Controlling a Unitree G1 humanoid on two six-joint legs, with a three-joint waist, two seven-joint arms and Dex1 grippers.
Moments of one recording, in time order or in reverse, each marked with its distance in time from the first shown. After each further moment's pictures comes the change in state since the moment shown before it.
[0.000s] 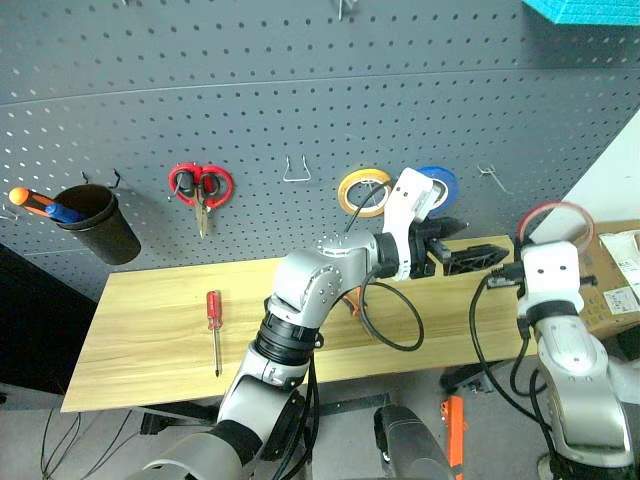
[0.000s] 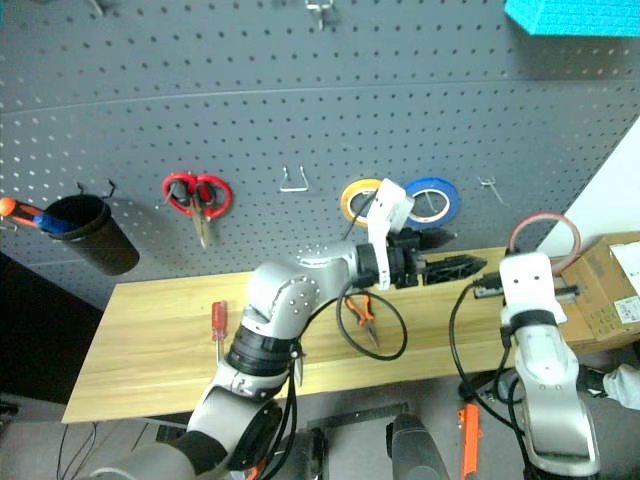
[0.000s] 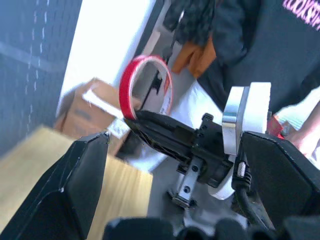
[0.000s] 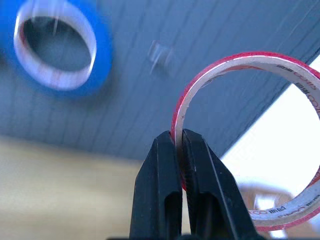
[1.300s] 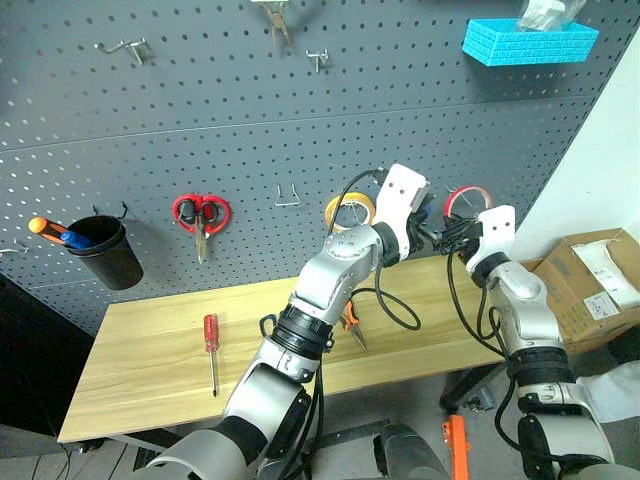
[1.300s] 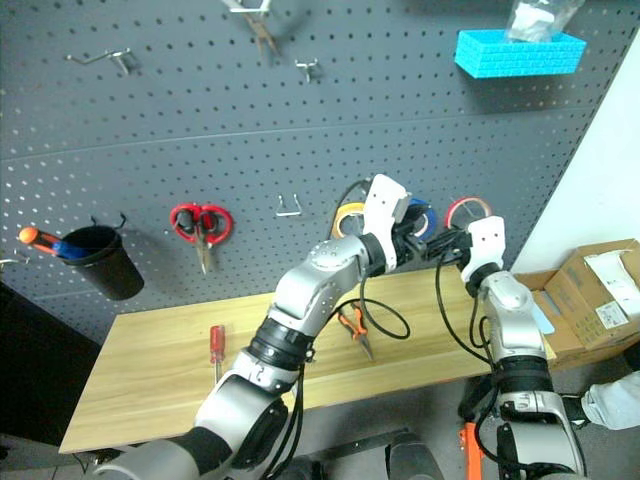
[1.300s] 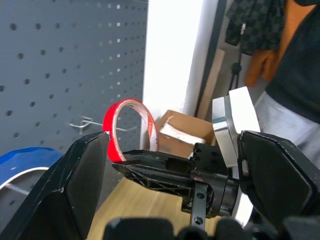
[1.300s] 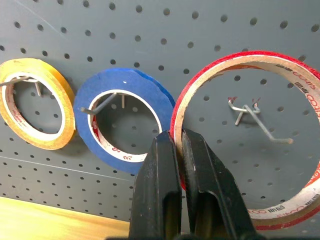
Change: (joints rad) left arm -0.005 -0.028 -0.068 0.311 0.259 -0.460 0.146; right arm -0.446 0.018 0.001 0.915 0.275 -0.408 0.395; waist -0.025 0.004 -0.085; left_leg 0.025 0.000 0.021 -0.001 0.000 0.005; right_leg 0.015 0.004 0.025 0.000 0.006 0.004
